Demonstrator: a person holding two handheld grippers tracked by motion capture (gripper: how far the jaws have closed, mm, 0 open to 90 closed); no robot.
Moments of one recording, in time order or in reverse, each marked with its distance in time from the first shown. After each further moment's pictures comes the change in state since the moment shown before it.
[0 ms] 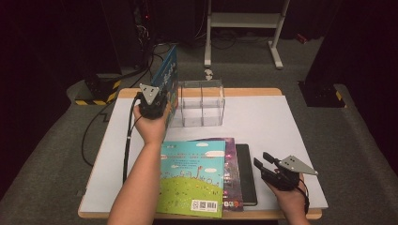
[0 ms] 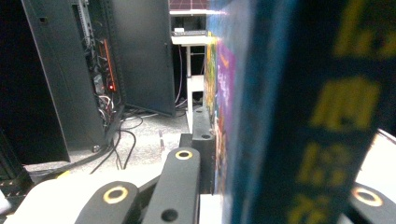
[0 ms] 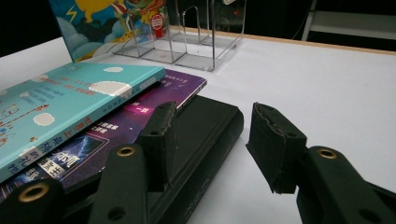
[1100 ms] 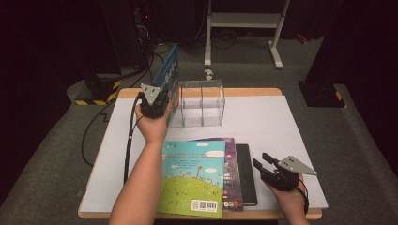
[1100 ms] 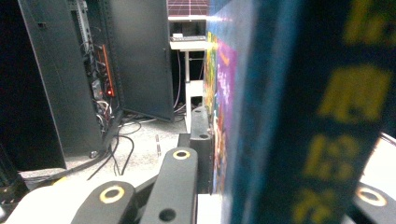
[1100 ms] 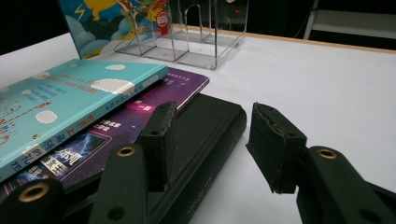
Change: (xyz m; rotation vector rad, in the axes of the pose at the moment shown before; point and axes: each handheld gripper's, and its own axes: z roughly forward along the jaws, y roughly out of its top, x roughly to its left) left arm 0.003 -0.006 0.004 -0.015 -0.016 0.001; right arm 0.002 -0.001 0.001 0.006 0.005 -0.003
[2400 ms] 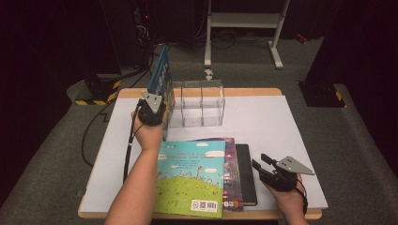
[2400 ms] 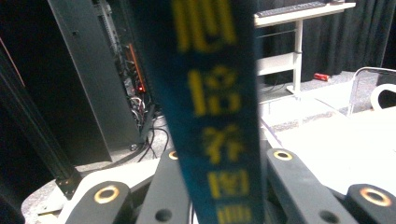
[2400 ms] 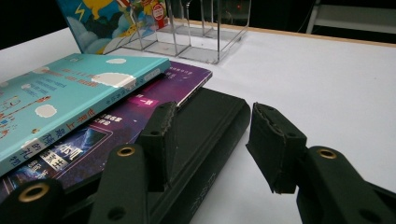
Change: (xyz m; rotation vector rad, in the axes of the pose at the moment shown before) left arm 0.004 -0.015 -0.016 0.018 0.088 0.171; right arm 0.001 -0.003 0.003 0.015 0.004 -0.003
